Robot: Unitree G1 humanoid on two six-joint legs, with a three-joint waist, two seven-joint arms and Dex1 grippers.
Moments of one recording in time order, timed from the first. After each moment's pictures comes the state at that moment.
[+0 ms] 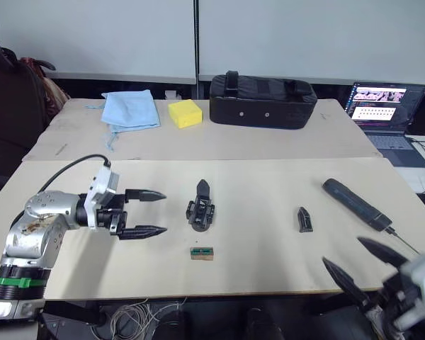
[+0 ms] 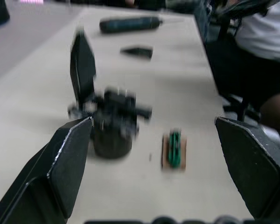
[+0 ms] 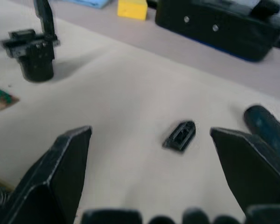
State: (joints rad) left arm -0.36 0.82 0.12 -0.04 -0.59 0.36 -1.43; right arm 0.69 -0.63 -0.56 -0.88 0.66 0.35 0.49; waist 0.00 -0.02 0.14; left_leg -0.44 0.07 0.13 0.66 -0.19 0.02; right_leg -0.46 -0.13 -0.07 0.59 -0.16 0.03
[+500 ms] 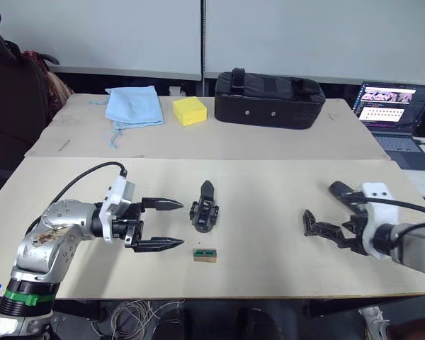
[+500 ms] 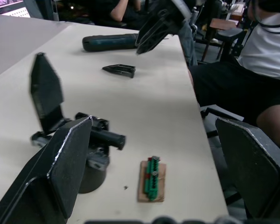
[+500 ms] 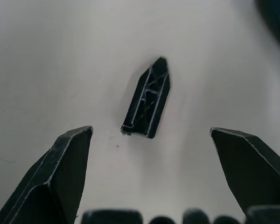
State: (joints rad) left arm -0.25 0.77 0.09 -0.25 -0.64 0.42 -1.36; right arm -0.15 -1.09 -0.20 -0.34 1.57 1.18 -0.36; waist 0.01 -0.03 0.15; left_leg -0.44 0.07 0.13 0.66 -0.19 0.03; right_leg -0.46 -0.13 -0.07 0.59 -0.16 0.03
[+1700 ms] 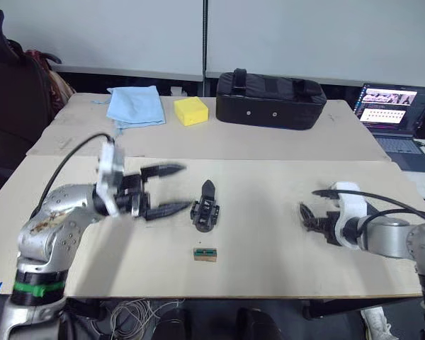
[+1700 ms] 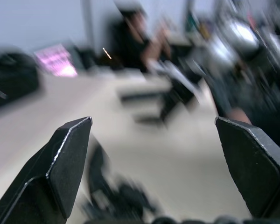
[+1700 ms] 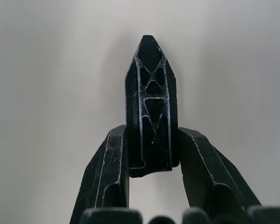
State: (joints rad) left arm -0.46 0.61 0.20 -0.26 -0.85 0.57 -0.99; right arm -0.34 -0.85 -0.22 -0.33 1.27 1.30 -0.25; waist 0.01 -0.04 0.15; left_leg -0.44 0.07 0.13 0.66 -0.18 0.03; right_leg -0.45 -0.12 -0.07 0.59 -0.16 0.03
